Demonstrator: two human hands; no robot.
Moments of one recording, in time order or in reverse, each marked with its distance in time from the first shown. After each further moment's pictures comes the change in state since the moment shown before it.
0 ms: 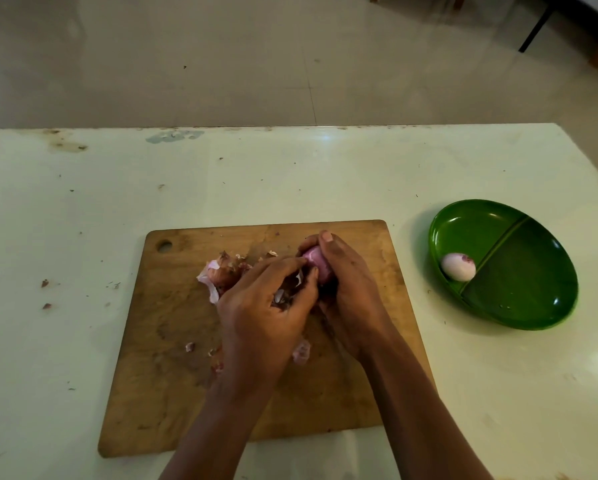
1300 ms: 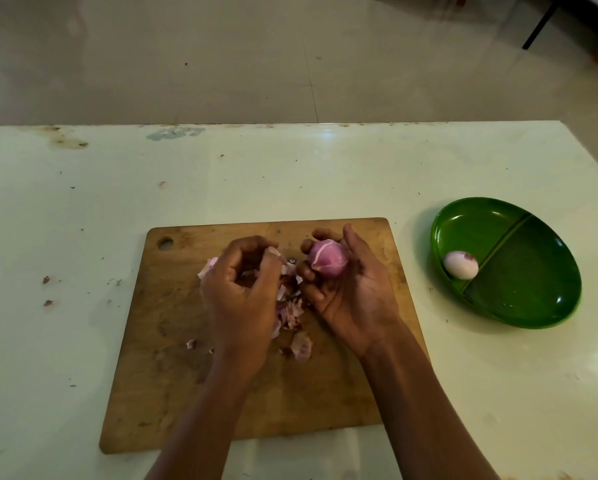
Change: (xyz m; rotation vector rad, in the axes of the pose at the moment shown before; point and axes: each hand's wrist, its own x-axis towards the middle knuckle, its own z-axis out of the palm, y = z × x) left_hand 0.012 0.000 -0.003 -0.237 0.142 -0.471; right_hand 0.002 -0.005 0.002 0.541 -0.070 0.176
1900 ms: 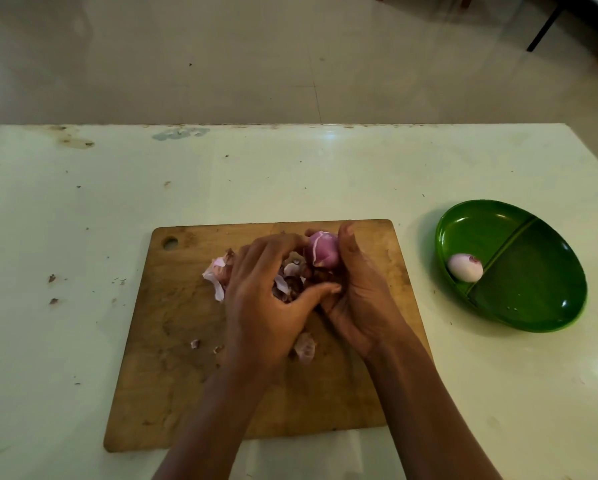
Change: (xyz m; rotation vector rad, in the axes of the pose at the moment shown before) left_hand -0.001 -0.009 -0.001 0.231 -0.206 0.410; right_hand -0.001 -0.001 0.002 -0.110 0.090 0.003
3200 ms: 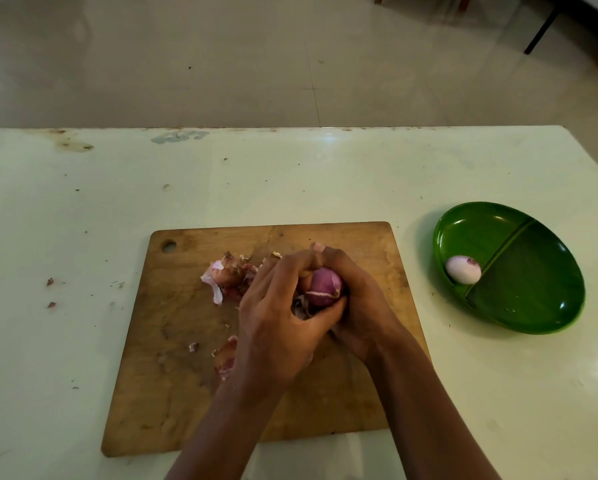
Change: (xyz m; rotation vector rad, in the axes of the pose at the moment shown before) left_hand -0.011 0.012 0.007 -0.009 0.047 0.141; right_hand -0.010 -0.006 0.004 -0.259 -0.122 0.015
